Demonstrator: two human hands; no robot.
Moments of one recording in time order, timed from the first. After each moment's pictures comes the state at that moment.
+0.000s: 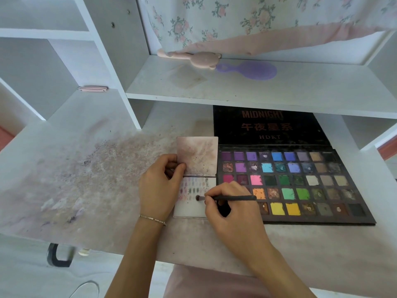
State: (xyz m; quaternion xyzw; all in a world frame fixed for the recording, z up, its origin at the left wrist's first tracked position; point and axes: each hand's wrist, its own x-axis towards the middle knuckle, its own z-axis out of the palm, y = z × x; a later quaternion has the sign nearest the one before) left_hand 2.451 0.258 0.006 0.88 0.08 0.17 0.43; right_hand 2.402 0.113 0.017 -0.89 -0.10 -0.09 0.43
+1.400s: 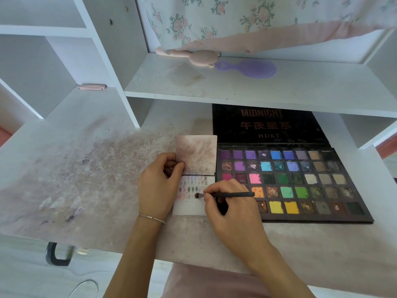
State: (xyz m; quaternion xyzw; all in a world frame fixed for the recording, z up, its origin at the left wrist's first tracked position) left_hand 2.450 0.257 0.008 0.88 0.08 0.17 0.43; right_hand 2.403 0.113 0.017 -0.90 -0.11 -0.09 0.41
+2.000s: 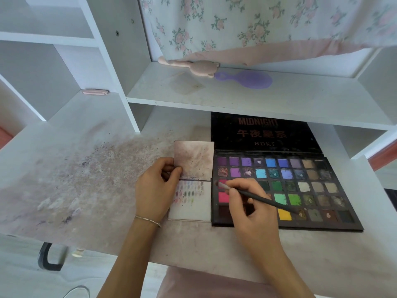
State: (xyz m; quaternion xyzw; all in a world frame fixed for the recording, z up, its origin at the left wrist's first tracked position) left_hand 2.450 0.256 0.009 0.88 0.09 0.17 0.44; right_hand 2.403 0.088 0.022 -0.80 -0.08 -0.14 0.57
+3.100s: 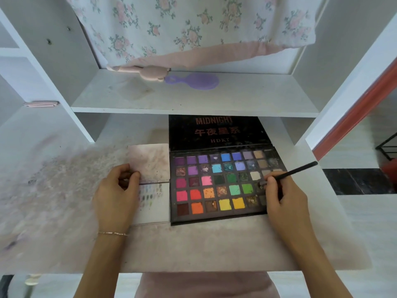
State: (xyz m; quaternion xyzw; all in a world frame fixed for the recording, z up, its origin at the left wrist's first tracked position) left_hand 2.448 0.242 0.004 0.88 0.14 0.20 0.42; right_hand 2.395 -0.036 0.008 -0.89 0.08 -0.20 0.40
